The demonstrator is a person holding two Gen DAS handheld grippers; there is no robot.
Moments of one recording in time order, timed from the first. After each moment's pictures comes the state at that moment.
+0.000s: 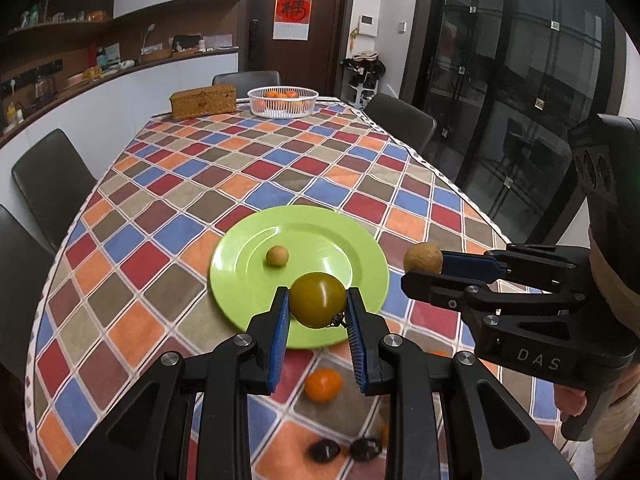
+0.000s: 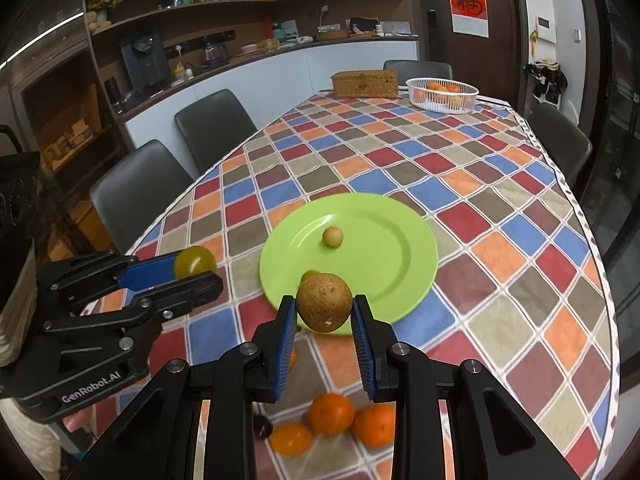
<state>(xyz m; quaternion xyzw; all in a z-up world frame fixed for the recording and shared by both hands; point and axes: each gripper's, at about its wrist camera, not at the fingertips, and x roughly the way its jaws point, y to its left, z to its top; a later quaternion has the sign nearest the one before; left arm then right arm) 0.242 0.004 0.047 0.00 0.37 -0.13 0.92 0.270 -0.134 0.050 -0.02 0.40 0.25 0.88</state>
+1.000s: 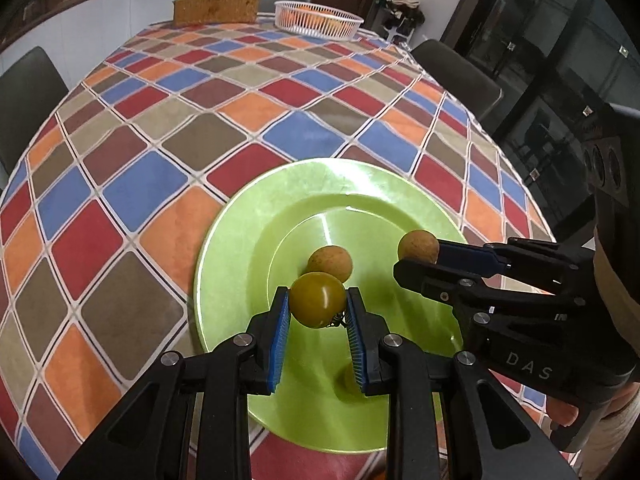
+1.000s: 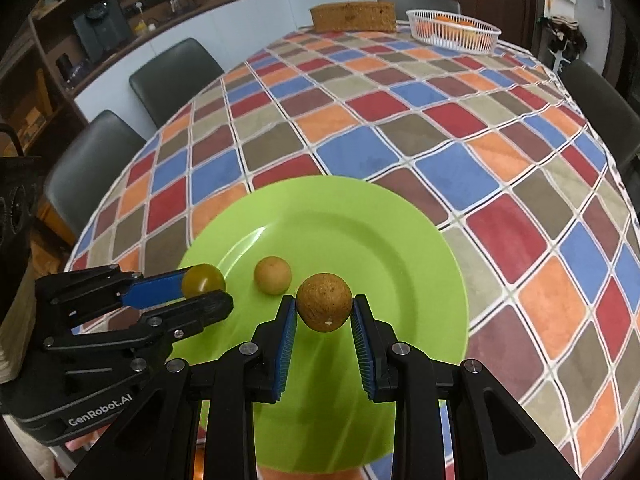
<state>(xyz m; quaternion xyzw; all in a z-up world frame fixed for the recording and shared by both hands) 0.381 0.036 -0.050 -0.07 0.50 -0.12 0.86 0.416 -0.093 -0.035 -0.04 0.51 0.23 0.83</state>
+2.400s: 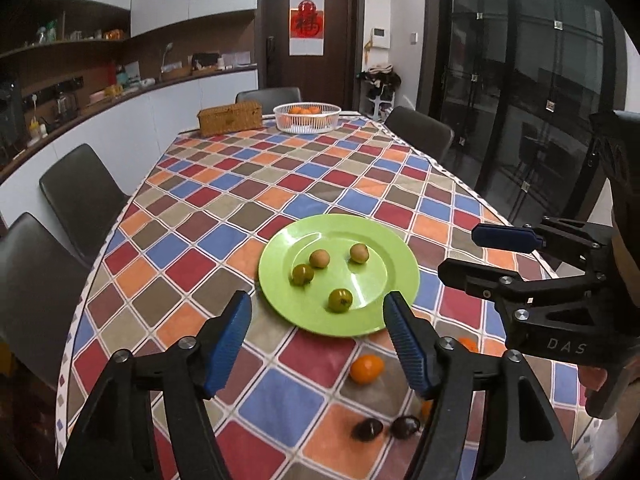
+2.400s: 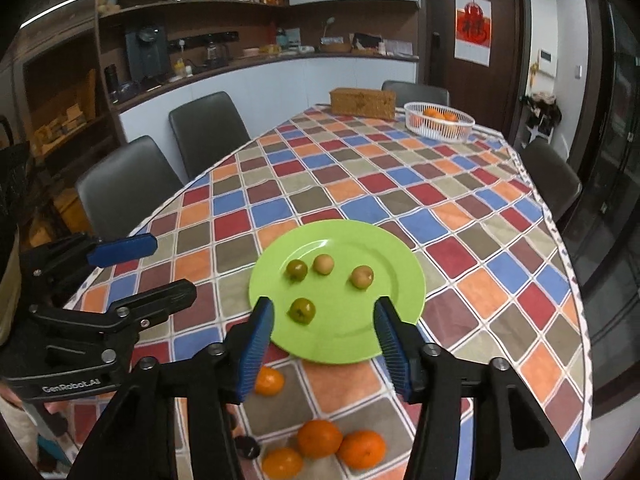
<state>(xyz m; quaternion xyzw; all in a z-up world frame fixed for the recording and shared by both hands) 0.202 0.037 0.062 0.02 0.34 -0.09 0.94 0.249 -0.112 0.073 -0.08 0.36 0.22 0.90</state>
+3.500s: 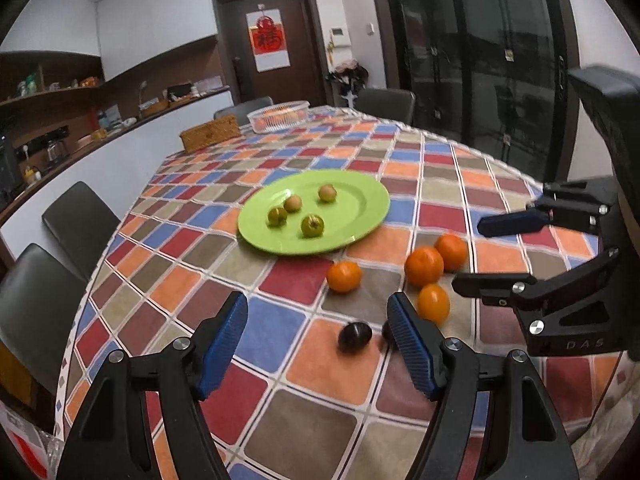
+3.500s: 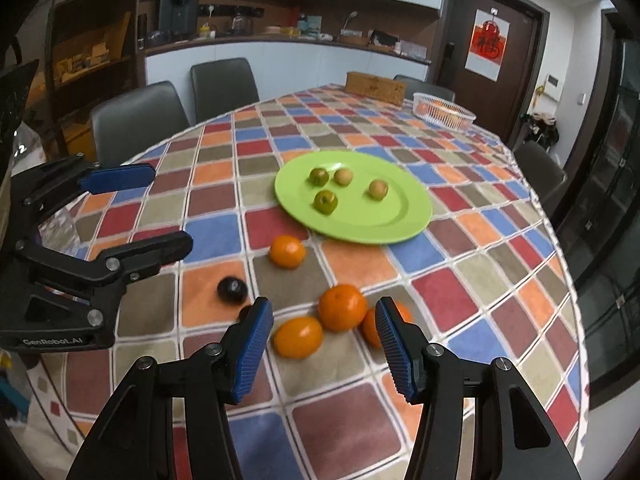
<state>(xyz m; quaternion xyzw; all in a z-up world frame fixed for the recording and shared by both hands) 0.115 0.009 -0.011 0.12 0.31 -0.11 0.94 0.143 -0.121 0.000 -0.15 0.37 0.22 0.89</state>
